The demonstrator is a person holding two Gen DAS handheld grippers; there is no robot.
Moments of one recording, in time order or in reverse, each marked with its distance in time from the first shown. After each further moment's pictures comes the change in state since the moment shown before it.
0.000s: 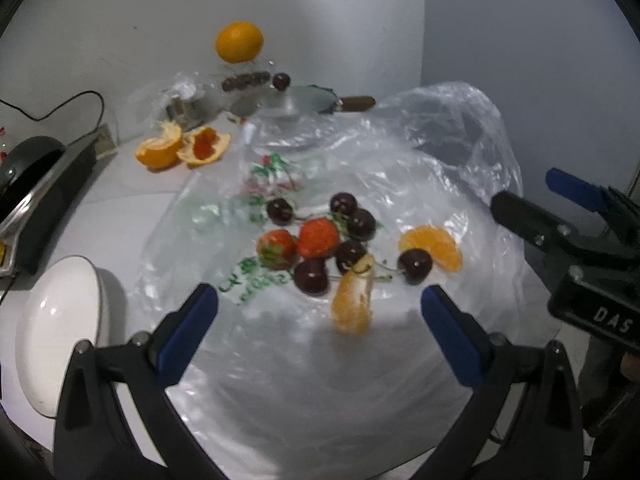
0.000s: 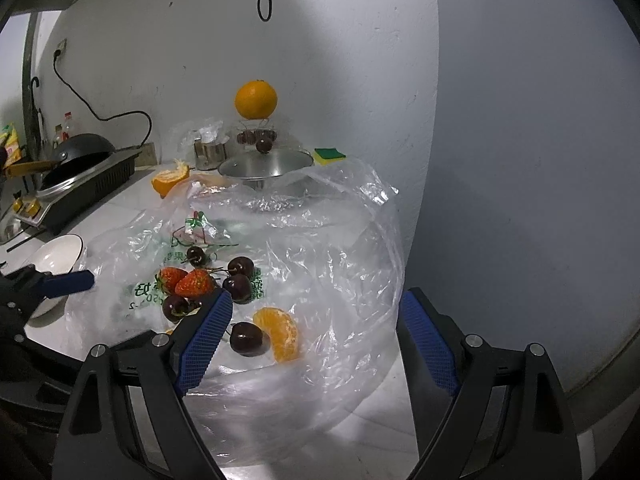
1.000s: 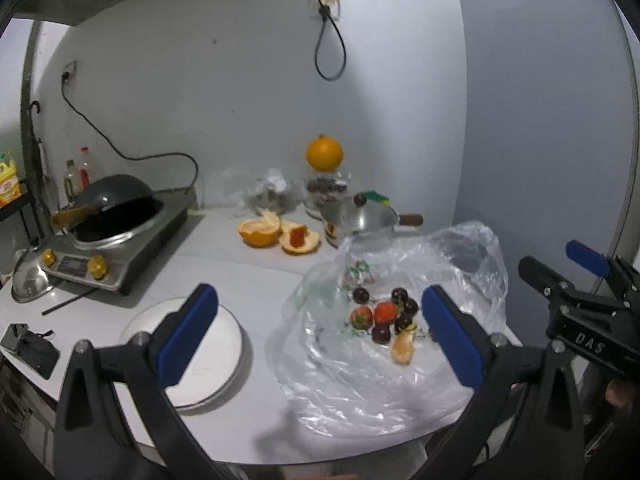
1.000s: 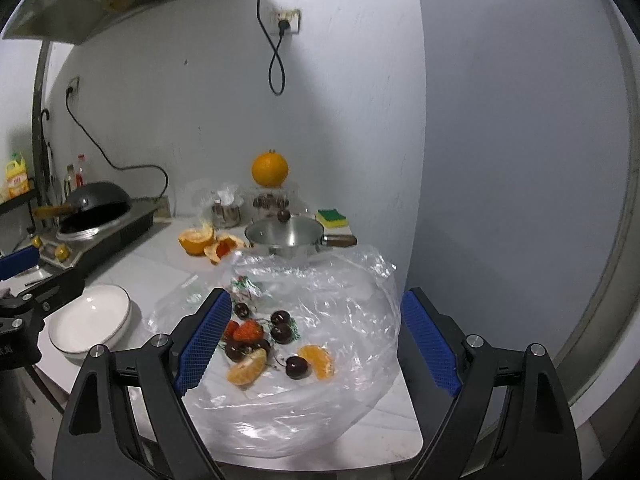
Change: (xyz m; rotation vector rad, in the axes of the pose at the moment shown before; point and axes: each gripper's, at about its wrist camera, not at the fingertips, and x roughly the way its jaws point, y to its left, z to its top) left arm -0.160 0.061 -0.006 -0.126 -0.325 0.140; right arm -0.097 0.043 0.026 0.009 -0.163 -0.040
